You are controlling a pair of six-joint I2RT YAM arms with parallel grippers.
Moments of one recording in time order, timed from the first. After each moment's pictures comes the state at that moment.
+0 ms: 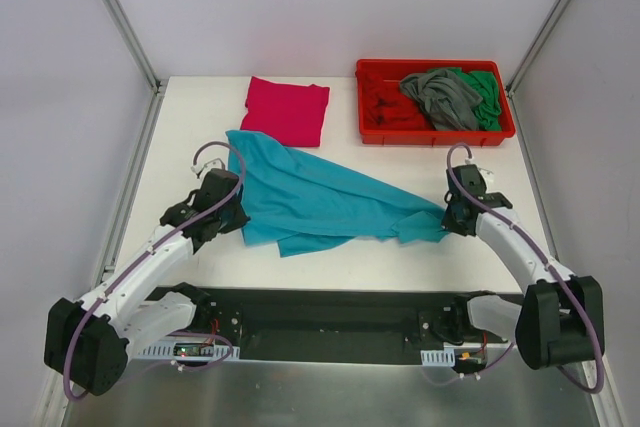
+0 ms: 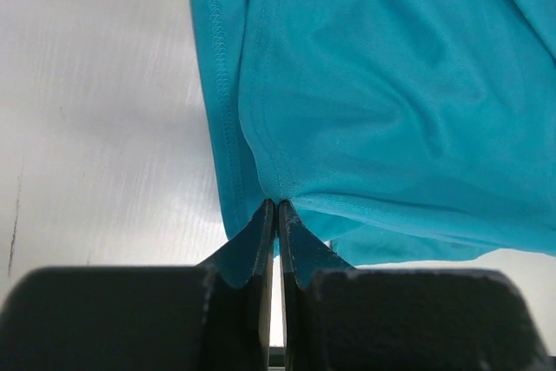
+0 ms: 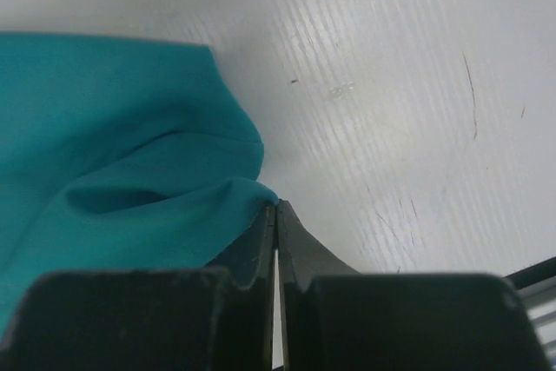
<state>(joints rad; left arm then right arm) -0.42 0.95 0.64 -0.61 -0.19 -0.75 0.19 1.17 0.69 -0.69 0.32 0.51</state>
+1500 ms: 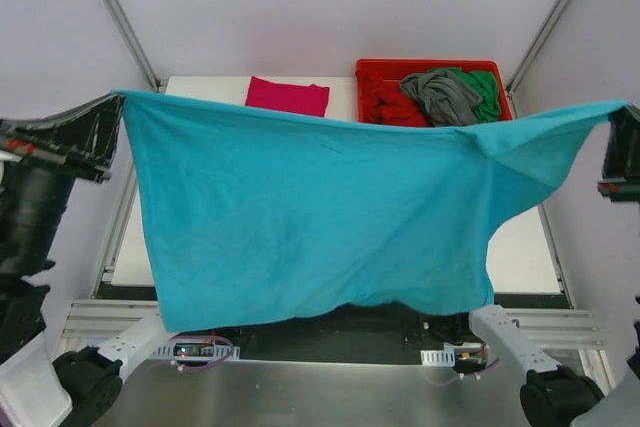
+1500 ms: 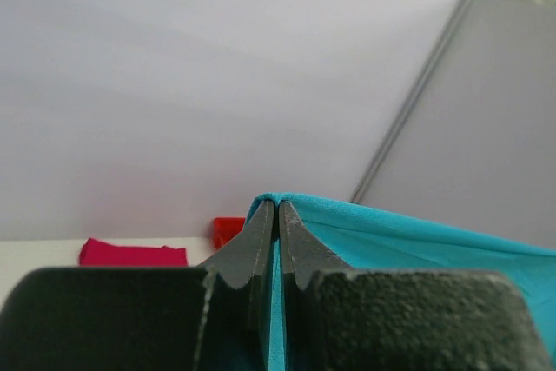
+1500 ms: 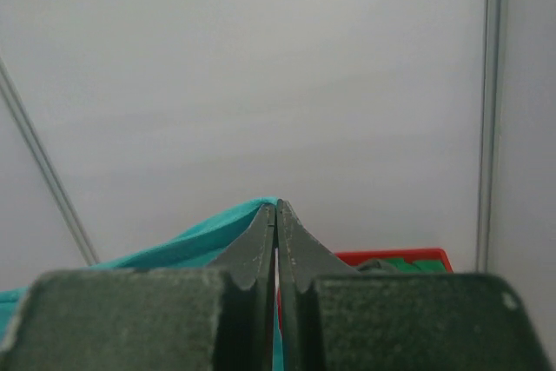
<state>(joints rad) -0.41 0.79 1.92 -0.69 -0.06 -0.38 0.18 0.81 2.07 -0.77 0.07 0.18</state>
